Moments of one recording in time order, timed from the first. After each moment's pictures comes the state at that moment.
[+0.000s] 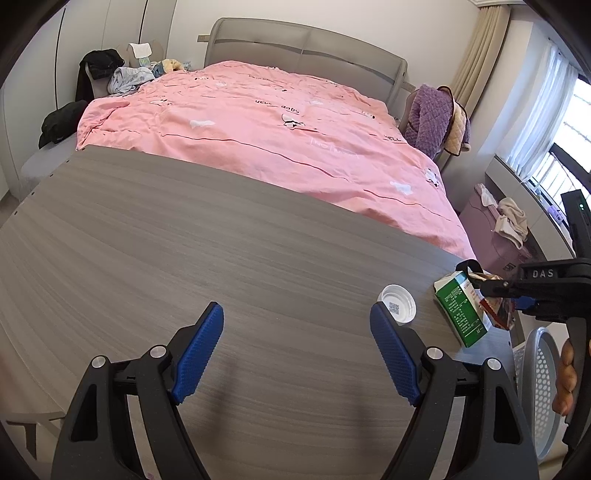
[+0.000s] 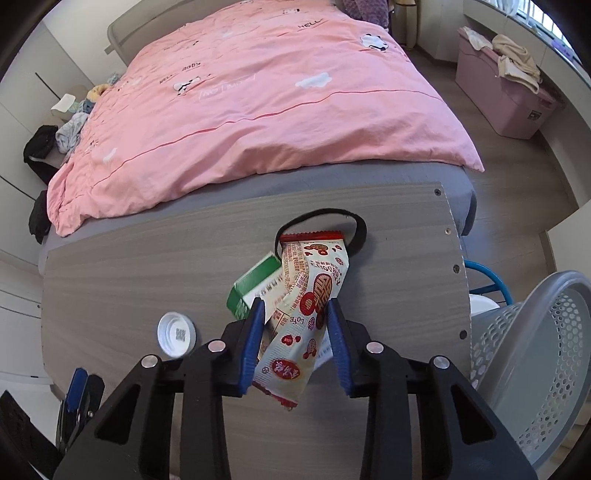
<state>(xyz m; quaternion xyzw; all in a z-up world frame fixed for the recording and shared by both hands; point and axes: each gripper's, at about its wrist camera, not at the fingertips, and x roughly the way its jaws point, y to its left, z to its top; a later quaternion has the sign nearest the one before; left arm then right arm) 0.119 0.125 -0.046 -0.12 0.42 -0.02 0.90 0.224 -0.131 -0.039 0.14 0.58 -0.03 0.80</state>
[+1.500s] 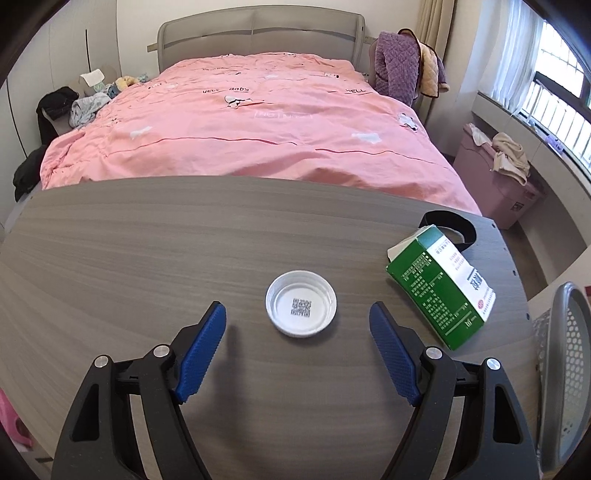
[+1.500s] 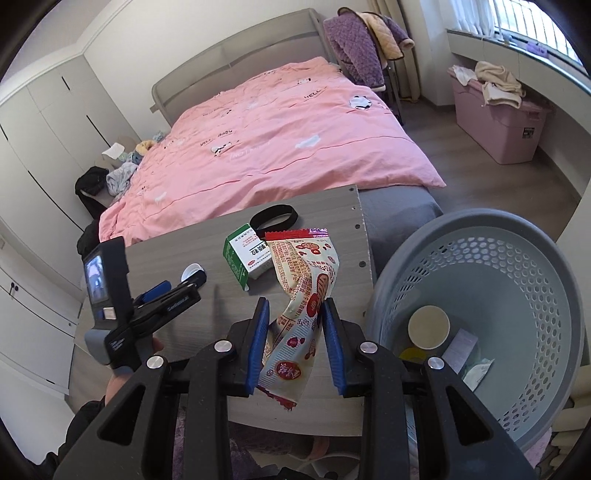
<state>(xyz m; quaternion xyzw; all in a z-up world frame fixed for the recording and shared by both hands) 0.164 0.008 -0.075 0.00 0.46 -0.04 0.89 0.053 -0.211 0.010 0.18 0.44 0.02 0.88</state>
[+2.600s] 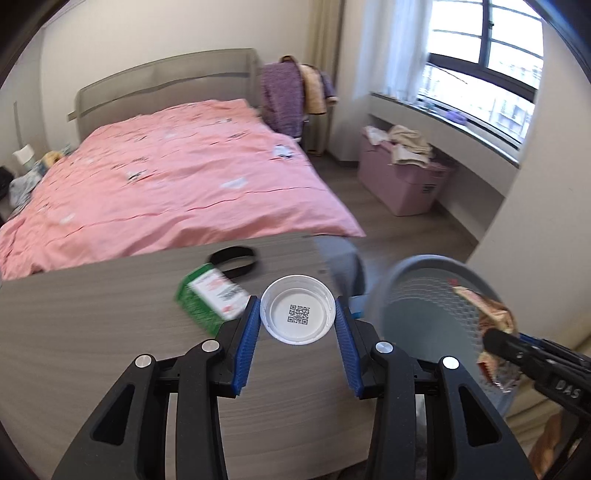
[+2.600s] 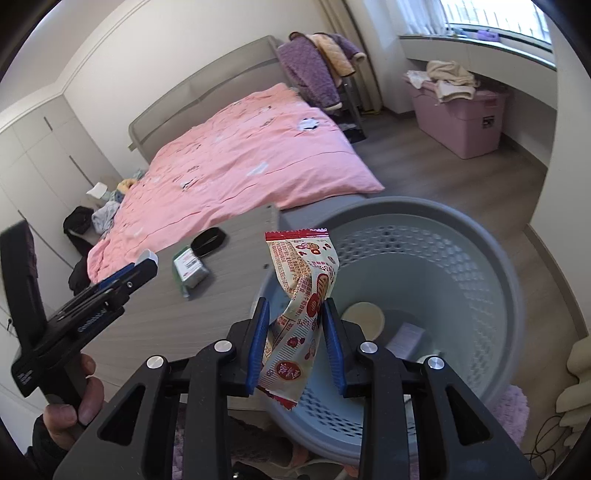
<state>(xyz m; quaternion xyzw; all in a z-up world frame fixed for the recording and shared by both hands) 0.063 -0.139 0.019 0.05 0.38 -0.22 0.90 -0.021 -0.310 0.003 0.22 0.39 -0.04 0.89</state>
